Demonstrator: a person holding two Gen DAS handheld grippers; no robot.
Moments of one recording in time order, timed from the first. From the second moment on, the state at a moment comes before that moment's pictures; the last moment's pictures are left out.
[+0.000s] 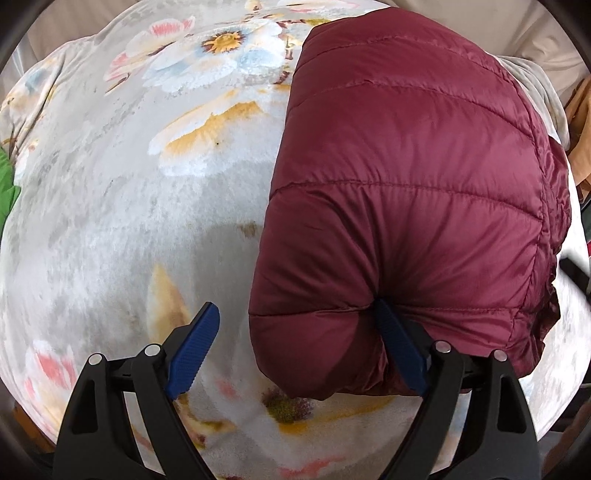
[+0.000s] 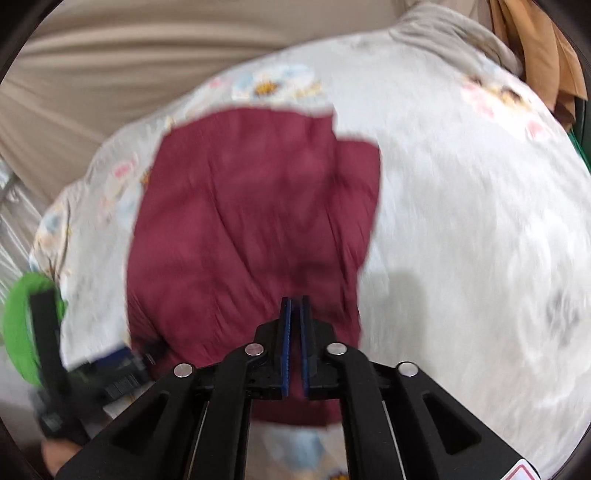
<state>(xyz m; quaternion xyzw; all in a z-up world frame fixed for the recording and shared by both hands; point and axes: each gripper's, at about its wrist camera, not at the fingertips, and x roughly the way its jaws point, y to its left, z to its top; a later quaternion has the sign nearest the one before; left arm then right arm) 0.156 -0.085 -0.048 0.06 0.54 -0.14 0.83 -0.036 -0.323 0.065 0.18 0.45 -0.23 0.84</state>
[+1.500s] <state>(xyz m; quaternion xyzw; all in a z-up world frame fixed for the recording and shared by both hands) 0.180 -0.067 -0.016 -0.01 0.55 -0.22 0.80 -0.084 -0.319 0.035 0.27 0.46 -0.24 0.81</state>
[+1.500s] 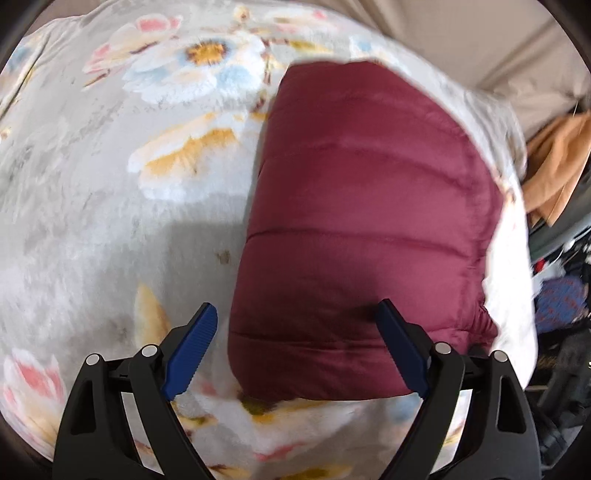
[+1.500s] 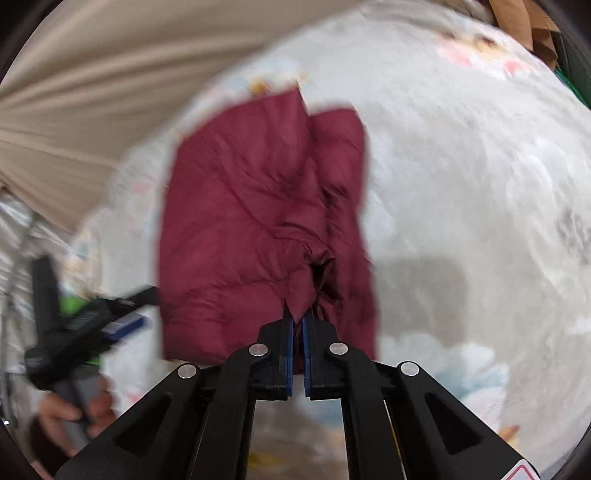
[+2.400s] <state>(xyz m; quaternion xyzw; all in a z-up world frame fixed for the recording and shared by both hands) 0.208 -0.077 -0.044 -0.09 0.58 -0.25 0.77 -0.074 -0.338 -0.026 0.39 0.45 -0.22 0.77</state>
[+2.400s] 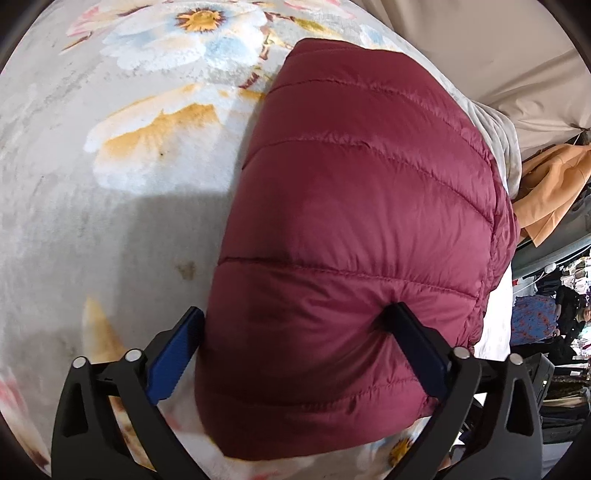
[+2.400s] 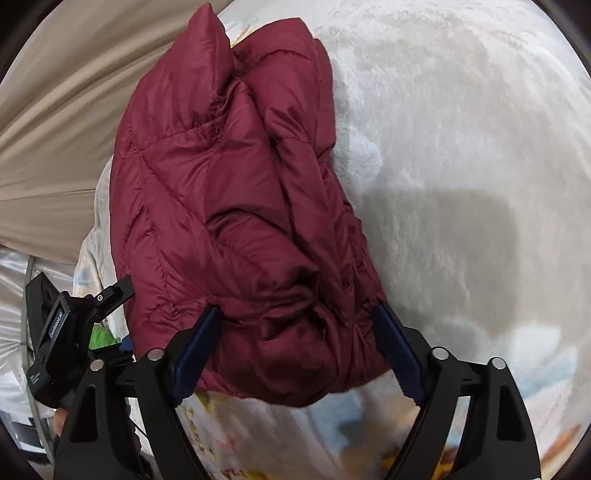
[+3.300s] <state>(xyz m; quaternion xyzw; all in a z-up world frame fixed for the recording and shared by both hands) 0.142 -0.066 0.094 -0.14 0.45 -0.42 0.78 -0.076 -0.295 0.109 0.34 0.35 -0.13 0.87</state>
